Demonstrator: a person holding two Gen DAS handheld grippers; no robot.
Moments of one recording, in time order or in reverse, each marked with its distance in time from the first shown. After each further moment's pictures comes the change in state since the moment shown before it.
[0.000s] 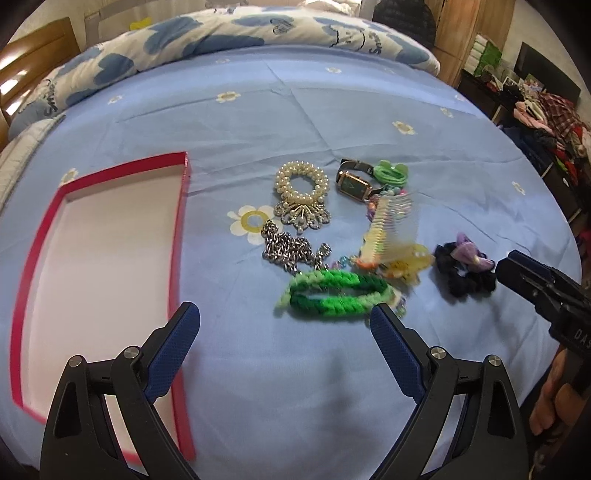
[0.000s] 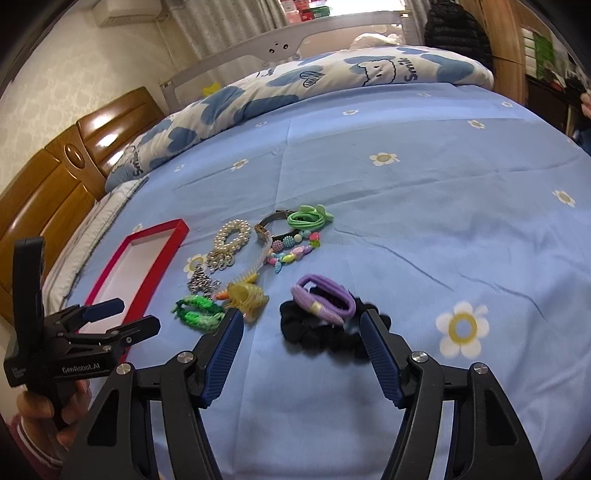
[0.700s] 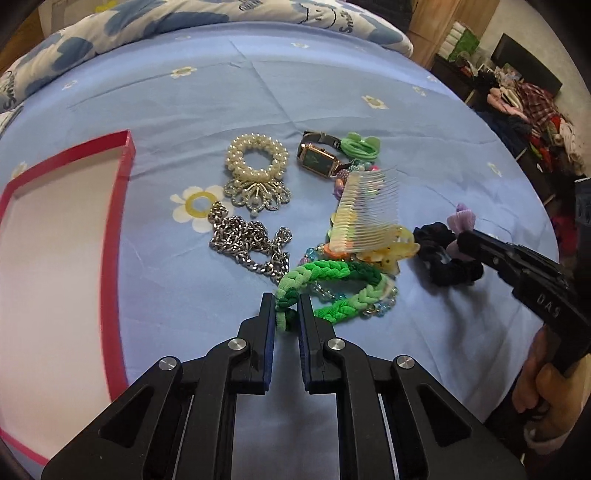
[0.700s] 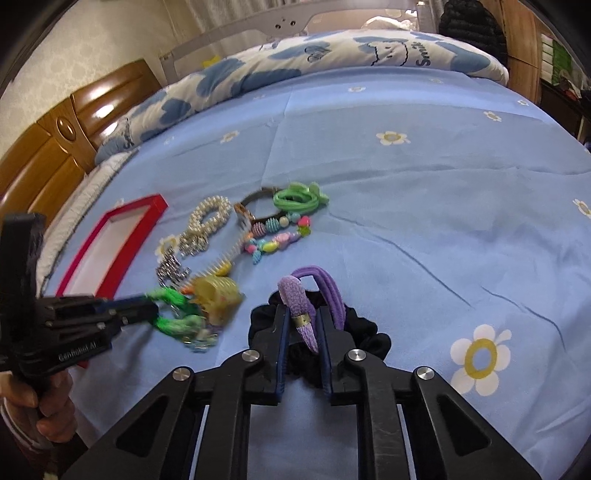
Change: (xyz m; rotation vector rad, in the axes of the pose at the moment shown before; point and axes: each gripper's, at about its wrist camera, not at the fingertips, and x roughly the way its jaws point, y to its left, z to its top) left arm 0.017 -0.007 -0.005 0.034 0.061 -0.144; right arm 0.029 -0.008 0.003 -0.042 0.046 -0.018
